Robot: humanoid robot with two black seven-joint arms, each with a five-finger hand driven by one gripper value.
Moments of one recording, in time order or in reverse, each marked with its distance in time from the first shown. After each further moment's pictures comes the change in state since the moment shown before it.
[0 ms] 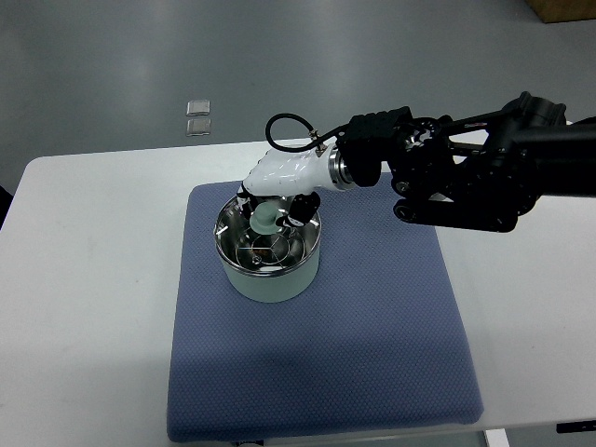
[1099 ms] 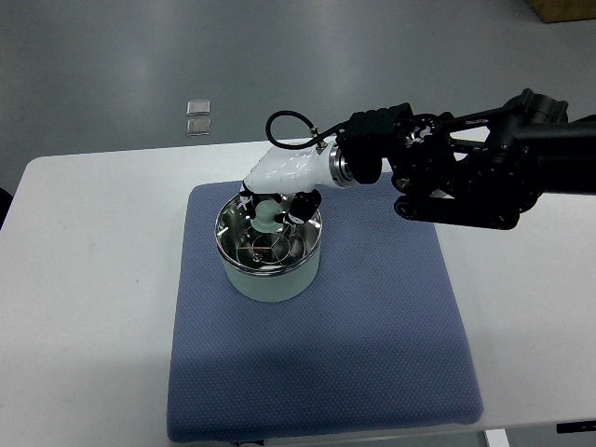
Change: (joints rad) left arm 0.000 0.000 0.000 0.000 0.000 0.000 0.000; right arm 0.008 -0.010 0.013 0.006 0.002 0.017 -0.005
